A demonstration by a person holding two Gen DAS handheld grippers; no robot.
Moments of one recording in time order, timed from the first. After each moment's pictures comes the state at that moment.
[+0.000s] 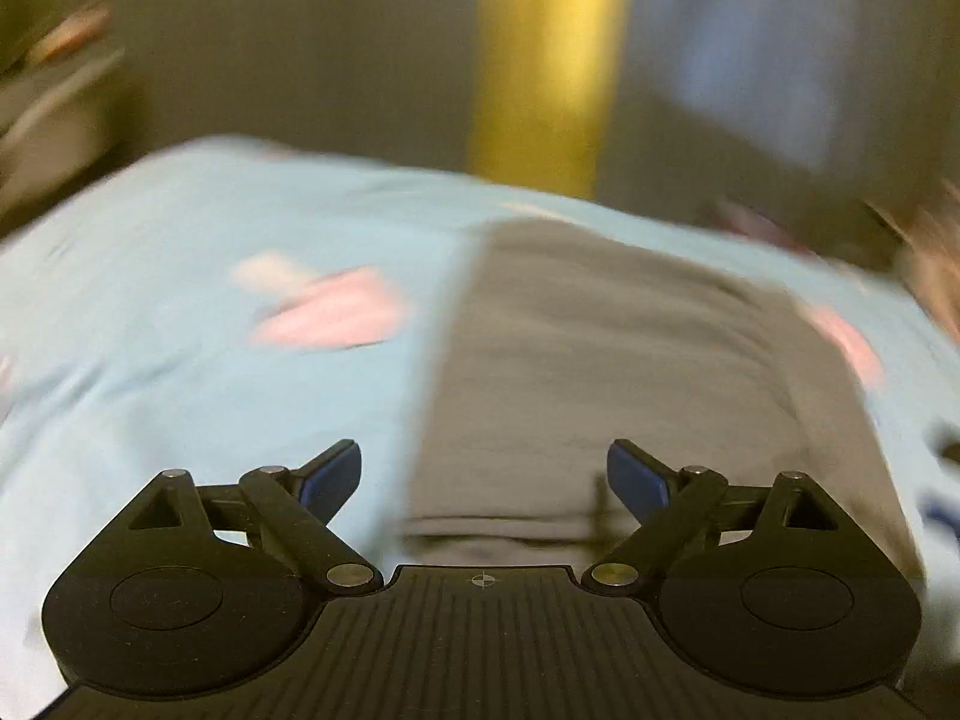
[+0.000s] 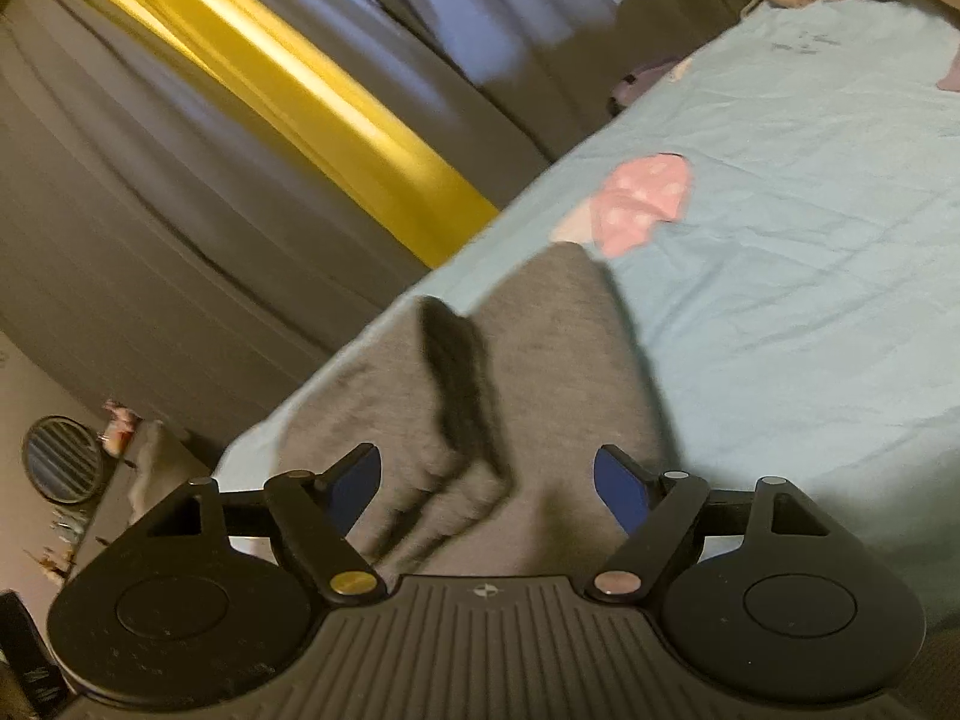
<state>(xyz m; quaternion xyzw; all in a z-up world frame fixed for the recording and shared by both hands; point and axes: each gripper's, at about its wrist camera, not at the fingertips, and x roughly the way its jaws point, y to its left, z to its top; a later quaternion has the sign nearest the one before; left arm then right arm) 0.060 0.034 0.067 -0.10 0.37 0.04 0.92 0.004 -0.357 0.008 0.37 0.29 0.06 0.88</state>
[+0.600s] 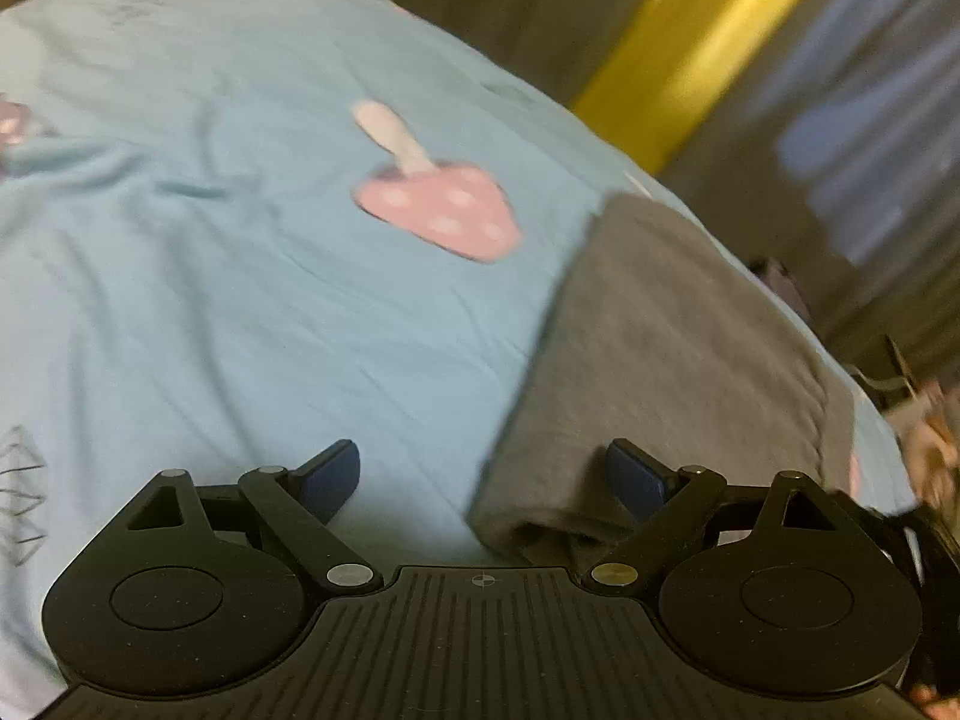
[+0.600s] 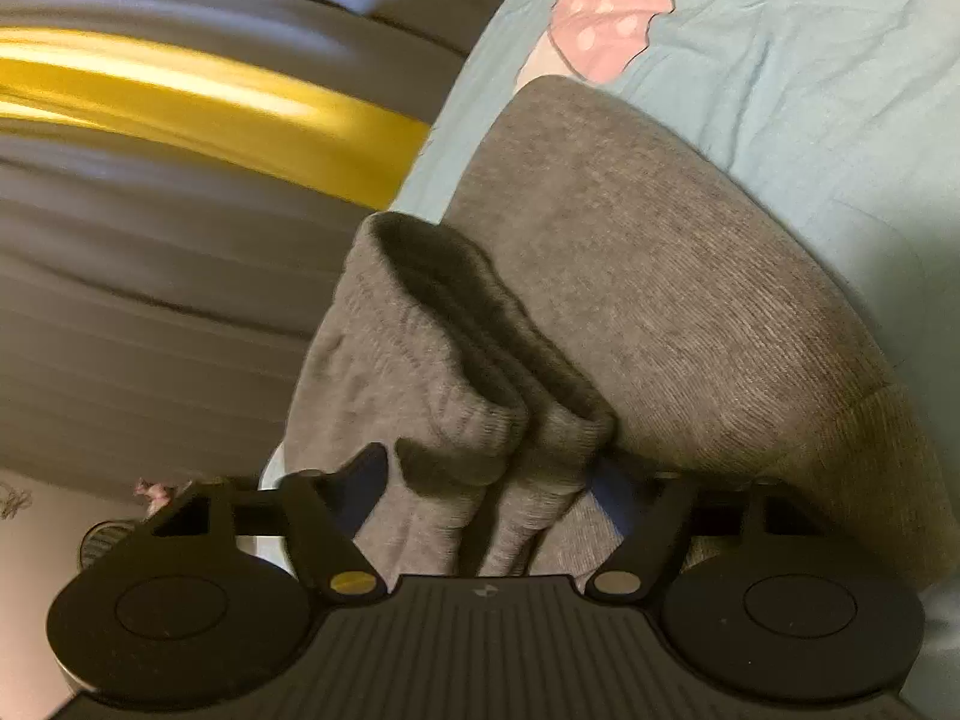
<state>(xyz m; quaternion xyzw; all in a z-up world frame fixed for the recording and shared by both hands) 0.072 0.119 0.026 -0.27 0.44 0.02 0.86 0.080 -0.317 -0.039 0.51 0.37 0.02 0.78</state>
